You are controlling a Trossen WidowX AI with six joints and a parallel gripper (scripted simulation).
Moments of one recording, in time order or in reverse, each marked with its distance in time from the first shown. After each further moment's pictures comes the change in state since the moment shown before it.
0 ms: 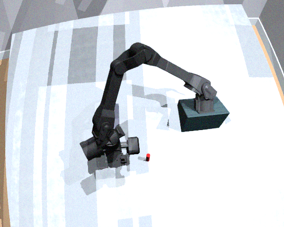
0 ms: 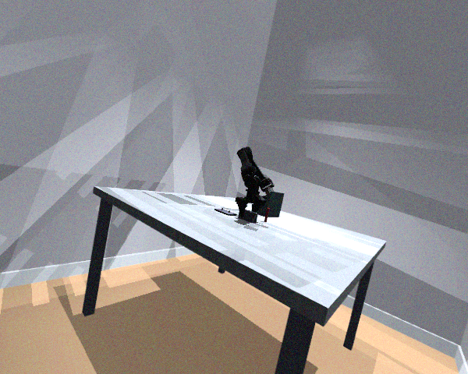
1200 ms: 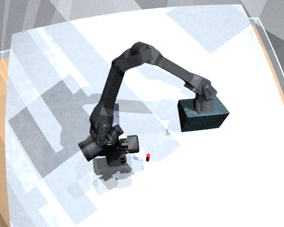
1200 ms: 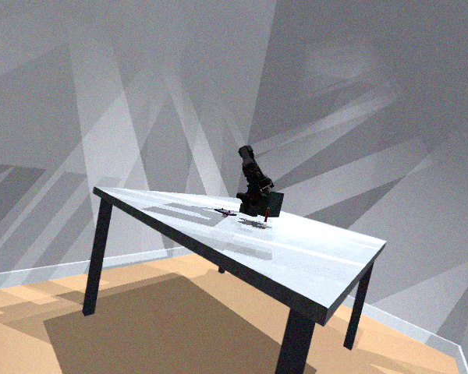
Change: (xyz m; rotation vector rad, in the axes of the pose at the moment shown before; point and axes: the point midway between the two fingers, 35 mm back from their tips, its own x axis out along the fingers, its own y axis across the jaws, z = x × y) arm -0.024 -0.001 0.002 -0.016 0.005 0.005
